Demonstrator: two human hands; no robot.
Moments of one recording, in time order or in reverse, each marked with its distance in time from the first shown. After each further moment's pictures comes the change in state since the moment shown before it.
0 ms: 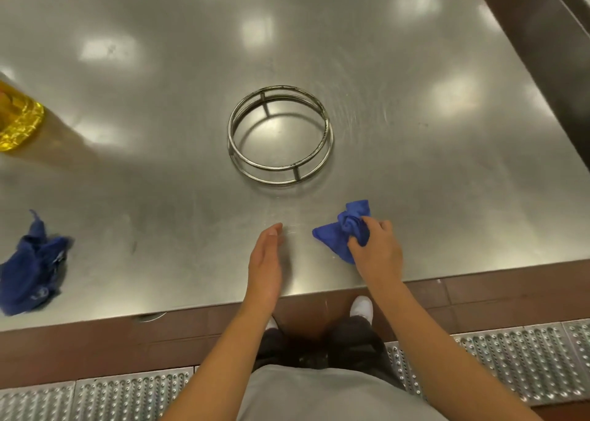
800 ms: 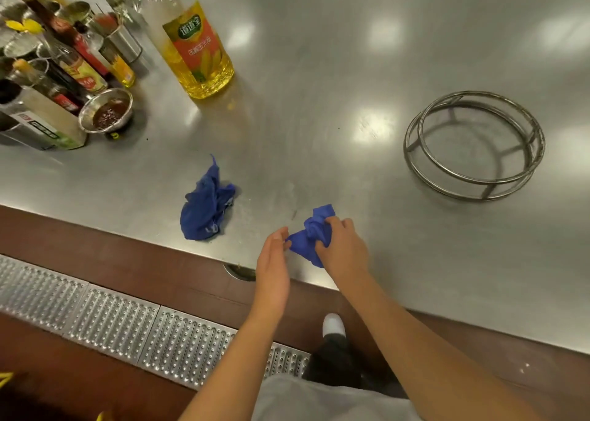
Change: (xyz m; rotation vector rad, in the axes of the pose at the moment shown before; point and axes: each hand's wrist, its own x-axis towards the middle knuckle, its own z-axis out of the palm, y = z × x) left_hand 0.002 -0.023 -0.273 -0.190 0.367 -0.077; right_hand -0.113 -0.255 0.231 -0.139 -0.406 -0.356
